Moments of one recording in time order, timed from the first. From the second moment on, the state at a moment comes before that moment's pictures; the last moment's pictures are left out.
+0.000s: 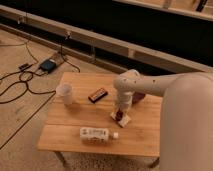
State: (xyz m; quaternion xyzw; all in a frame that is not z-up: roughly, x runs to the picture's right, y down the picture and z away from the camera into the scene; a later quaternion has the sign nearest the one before) arm 0.092 0.153 0.839 -0.23 0.29 0.78 0.51
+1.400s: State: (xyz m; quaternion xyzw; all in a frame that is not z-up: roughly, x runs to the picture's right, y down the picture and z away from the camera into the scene) arm 0.094 0.152 0.838 -0.23 0.30 0.77 0.51
